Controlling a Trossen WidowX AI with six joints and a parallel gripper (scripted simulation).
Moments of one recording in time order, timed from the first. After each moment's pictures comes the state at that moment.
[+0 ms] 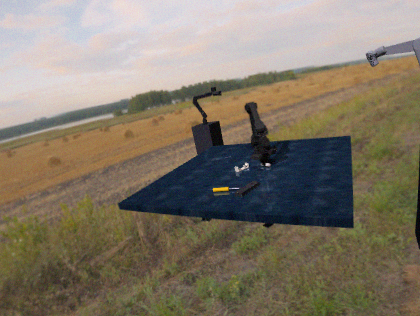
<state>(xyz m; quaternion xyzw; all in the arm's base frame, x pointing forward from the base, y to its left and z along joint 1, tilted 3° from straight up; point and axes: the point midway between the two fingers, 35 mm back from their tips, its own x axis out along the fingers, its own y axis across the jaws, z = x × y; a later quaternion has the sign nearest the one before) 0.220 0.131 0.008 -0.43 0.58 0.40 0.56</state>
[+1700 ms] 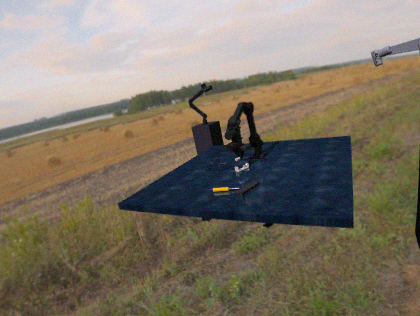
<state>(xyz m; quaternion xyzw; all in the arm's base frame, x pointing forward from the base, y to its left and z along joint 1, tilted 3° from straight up) 0.279 -0.018 0.084 0.11 0.68 -0.14 0.71</state>
